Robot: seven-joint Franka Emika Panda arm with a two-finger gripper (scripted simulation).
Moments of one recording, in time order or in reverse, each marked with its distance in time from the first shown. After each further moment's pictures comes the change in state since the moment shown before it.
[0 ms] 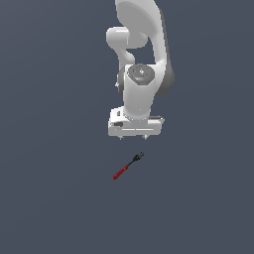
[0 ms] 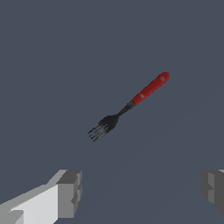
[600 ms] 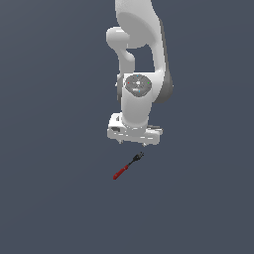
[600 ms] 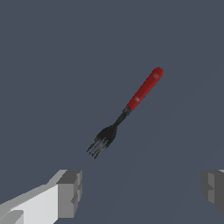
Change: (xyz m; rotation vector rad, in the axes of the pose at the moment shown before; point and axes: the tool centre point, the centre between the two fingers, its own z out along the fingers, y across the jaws) arm 0.015 0.003 0.021 0.015 -0.003 0.199
